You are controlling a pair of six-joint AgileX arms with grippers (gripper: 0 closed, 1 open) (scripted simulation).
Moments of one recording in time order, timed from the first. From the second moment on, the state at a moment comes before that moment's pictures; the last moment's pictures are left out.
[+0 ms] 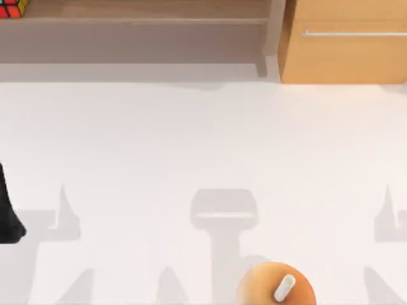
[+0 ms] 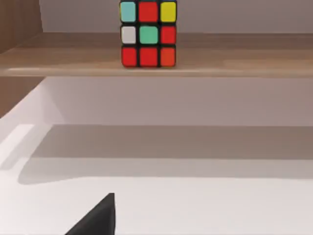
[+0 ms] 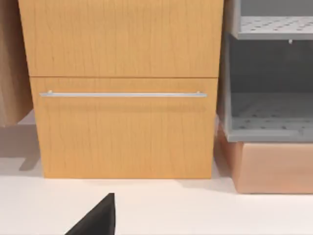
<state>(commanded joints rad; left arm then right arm) 0.00 0.00 0.00 0.00 0.00 0.00 0.00 0.00 0.00 0.00 0.00 0.00</state>
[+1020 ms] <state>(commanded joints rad) 0.07 1.14 0.51 0.66 0.10 0.02 0.00 0.00 0.00 0.00 0.00 0.00</state>
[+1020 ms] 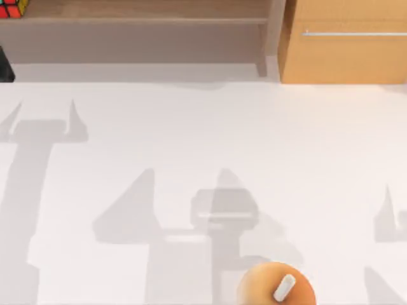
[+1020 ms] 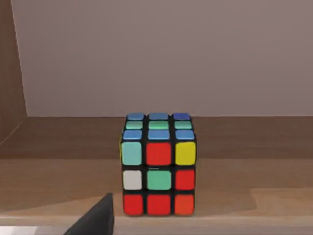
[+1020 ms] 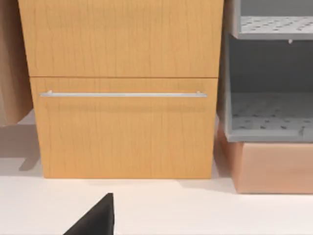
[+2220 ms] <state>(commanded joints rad) 0.11 1.97 0.91 1.06 0.15 0.01 0.00 0.00 0.00 0.00 0.00 0.00</state>
